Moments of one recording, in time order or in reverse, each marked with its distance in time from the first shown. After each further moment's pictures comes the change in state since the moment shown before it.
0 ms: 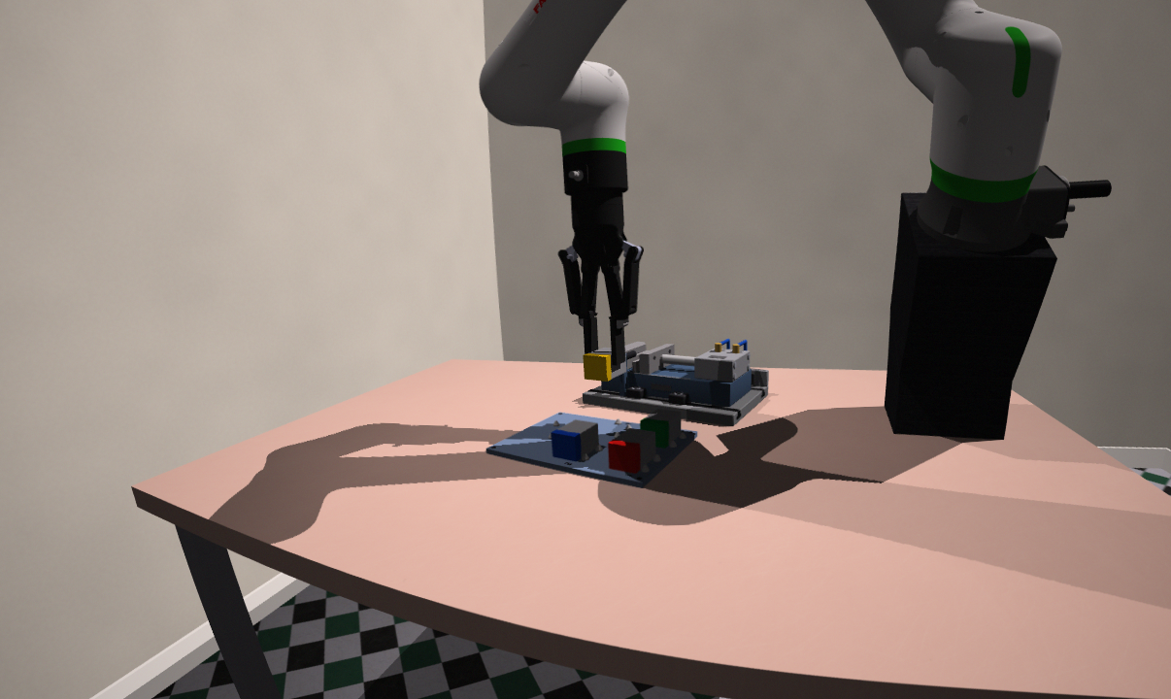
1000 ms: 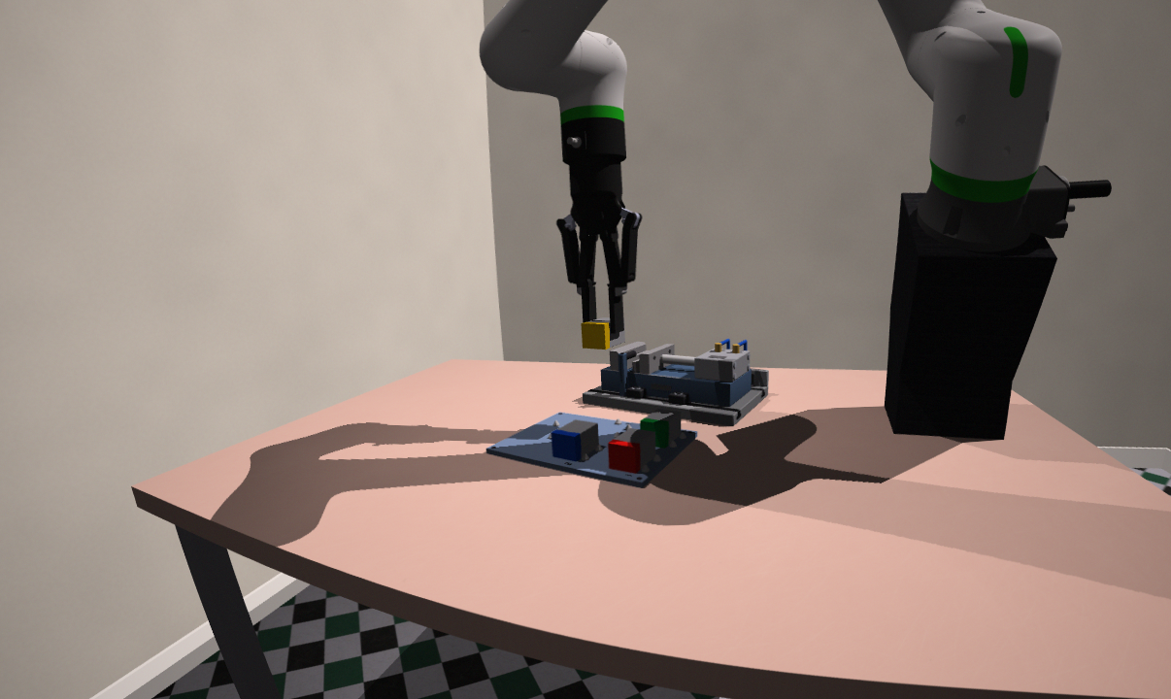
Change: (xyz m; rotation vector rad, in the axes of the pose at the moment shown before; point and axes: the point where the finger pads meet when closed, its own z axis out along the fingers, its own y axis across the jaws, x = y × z) arm 0.000 0.000 -0.047 0.000 0.000 0.000
